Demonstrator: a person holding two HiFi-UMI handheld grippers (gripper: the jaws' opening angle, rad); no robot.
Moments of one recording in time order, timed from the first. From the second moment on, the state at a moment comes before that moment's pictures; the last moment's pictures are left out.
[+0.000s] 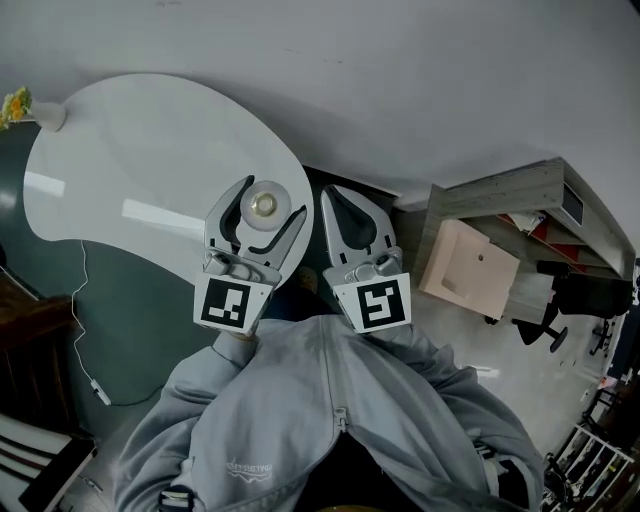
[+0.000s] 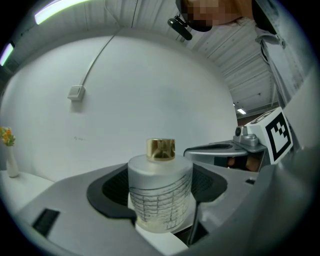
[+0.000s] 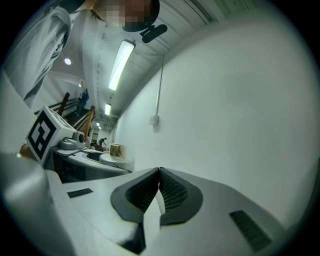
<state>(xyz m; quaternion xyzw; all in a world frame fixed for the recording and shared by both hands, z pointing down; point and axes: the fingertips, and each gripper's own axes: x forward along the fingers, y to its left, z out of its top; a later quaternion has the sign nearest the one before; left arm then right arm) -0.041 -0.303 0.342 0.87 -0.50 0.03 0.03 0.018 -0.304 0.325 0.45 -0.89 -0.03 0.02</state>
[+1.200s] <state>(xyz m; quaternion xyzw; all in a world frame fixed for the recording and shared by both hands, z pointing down) -0.035 -0.369 0.463 0.90 -0.42 0.06 0.04 0.011 -0.355 0.450 0.46 -0.89 0.00 0.07</state>
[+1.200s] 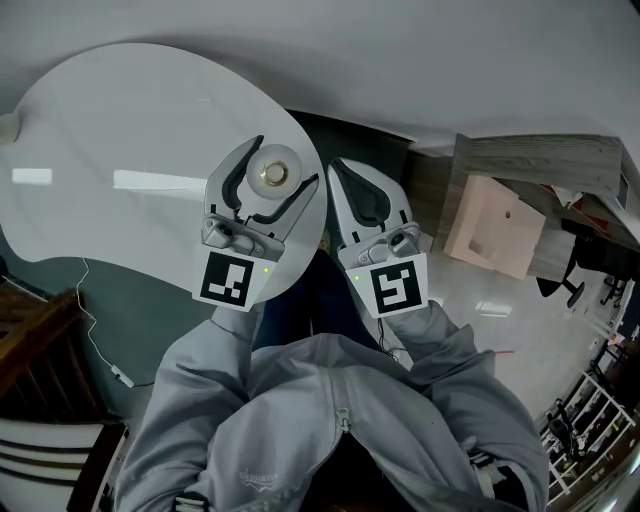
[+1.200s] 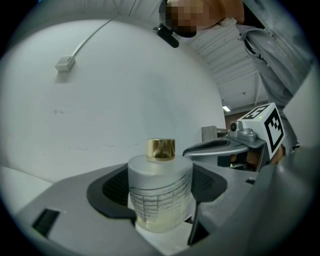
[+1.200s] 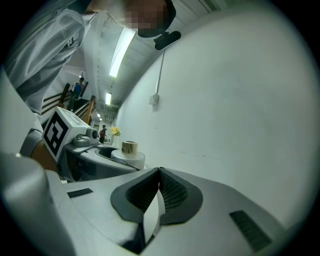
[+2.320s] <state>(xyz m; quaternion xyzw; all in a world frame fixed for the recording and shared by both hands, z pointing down) -0.026 -0.407 0.567 0.92 -0.38 0.12 0.04 0.014 -0.392 0.543 0.46 -0.88 0.05 0.10</state>
